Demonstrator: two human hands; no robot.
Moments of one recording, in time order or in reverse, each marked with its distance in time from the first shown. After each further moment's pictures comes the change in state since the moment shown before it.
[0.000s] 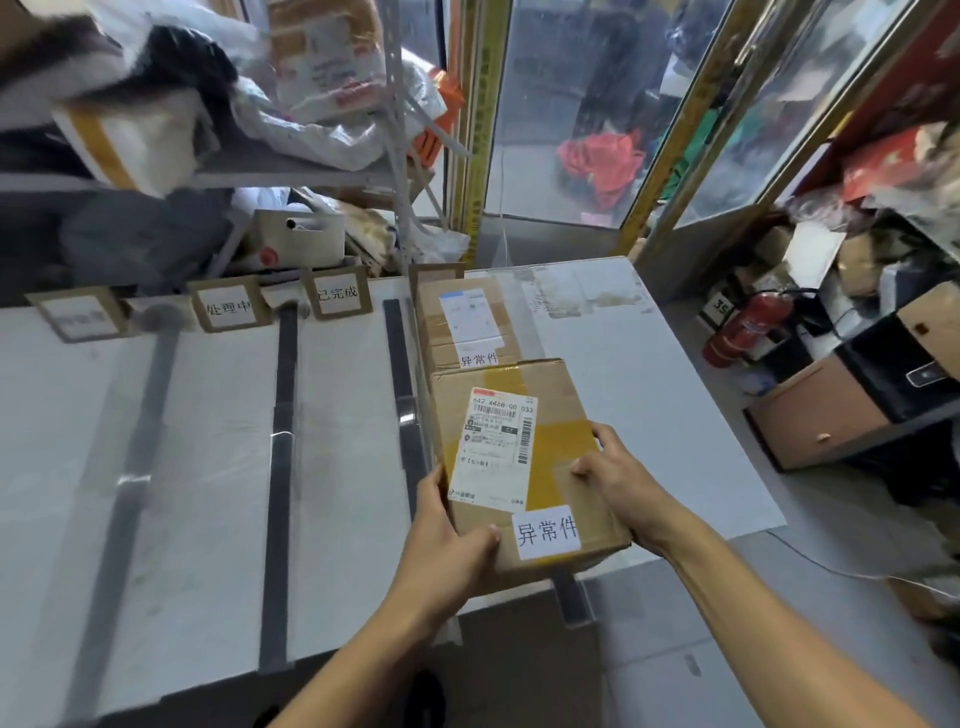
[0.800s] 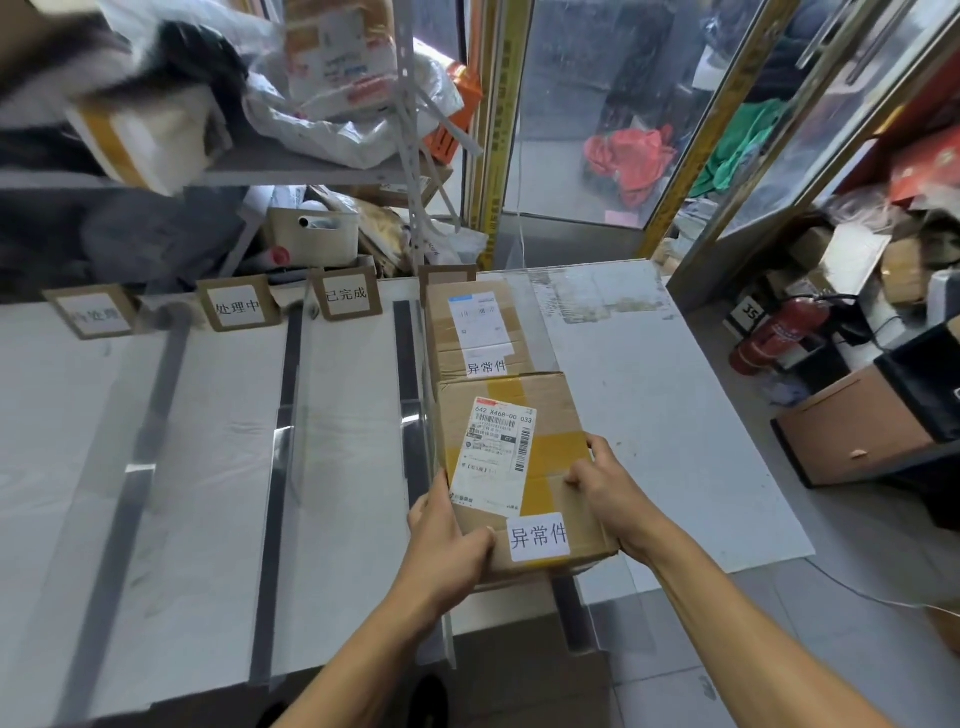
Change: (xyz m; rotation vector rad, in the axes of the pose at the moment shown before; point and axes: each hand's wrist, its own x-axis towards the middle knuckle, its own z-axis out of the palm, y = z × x) left_hand 0.037 -0.003 0.009 0.285 0.070 0.001; right_hand 0.043 0.017 0.000 -0.112 0.010 0.035
